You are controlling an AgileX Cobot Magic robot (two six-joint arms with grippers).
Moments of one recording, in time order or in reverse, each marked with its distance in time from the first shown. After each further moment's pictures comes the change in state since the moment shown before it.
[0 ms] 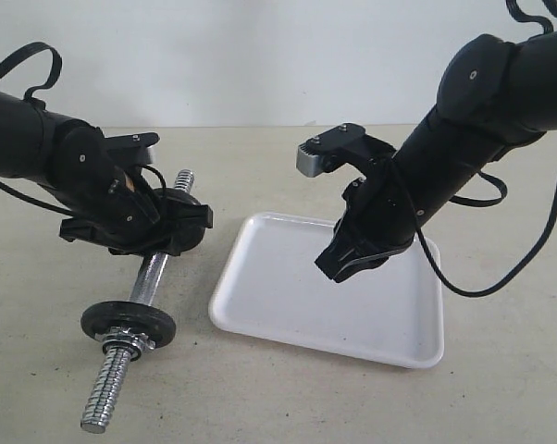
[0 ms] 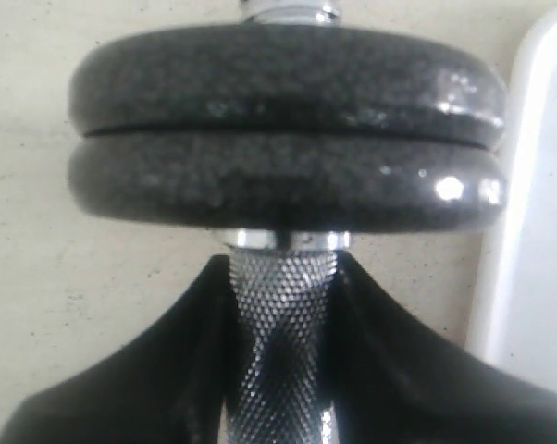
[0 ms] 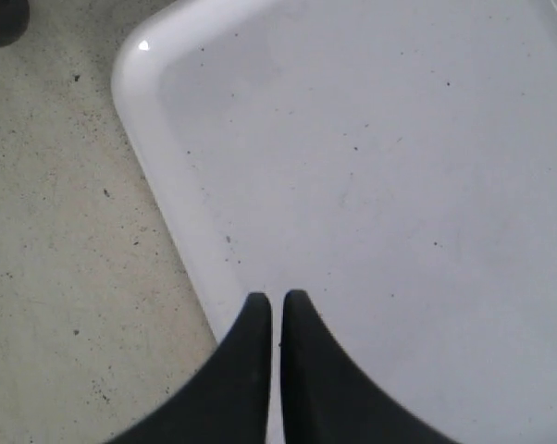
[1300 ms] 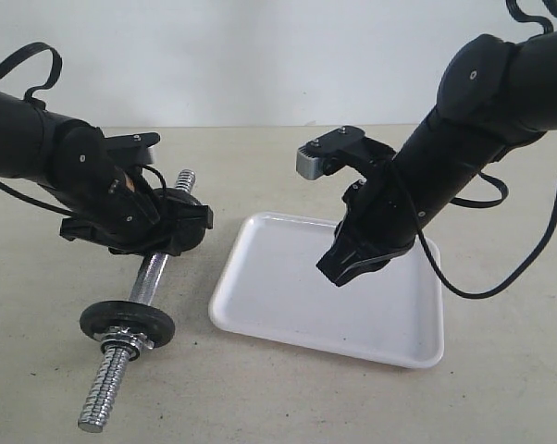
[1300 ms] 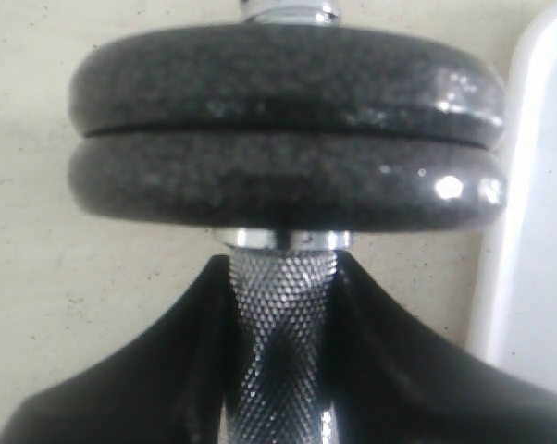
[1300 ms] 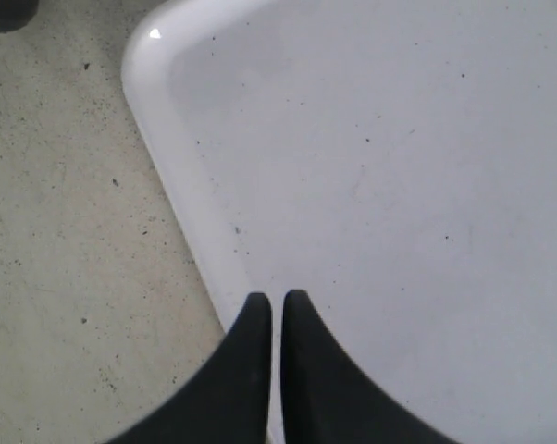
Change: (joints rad) left arm 0.000 0.000 0.000 0.000 -0.002 0.013; right arm 0.000 0.000 0.000 0.000 0.018 -0.011
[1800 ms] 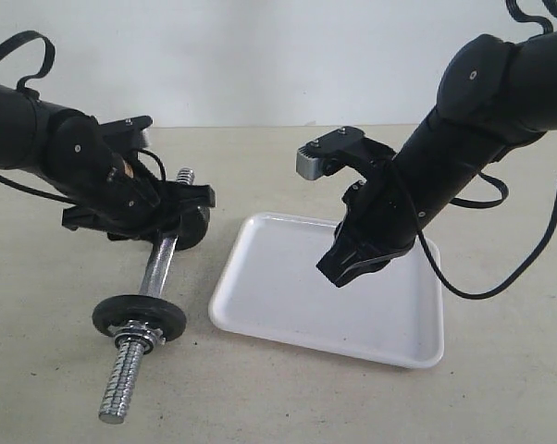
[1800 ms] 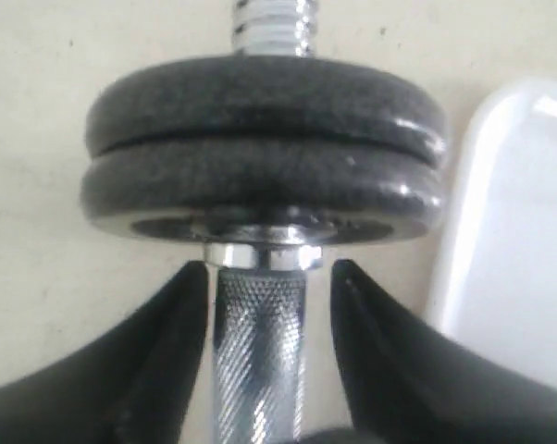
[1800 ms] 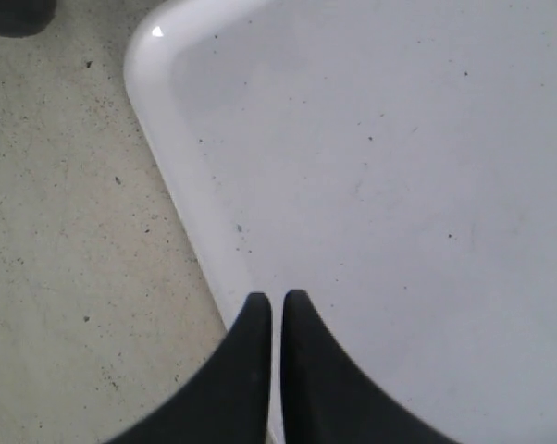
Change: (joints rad) left arm 0.002 -0.018 -0.009 0.006 -0.049 -0.074; right arm 0.000 0.000 0.000 0.000 0.004 0.000
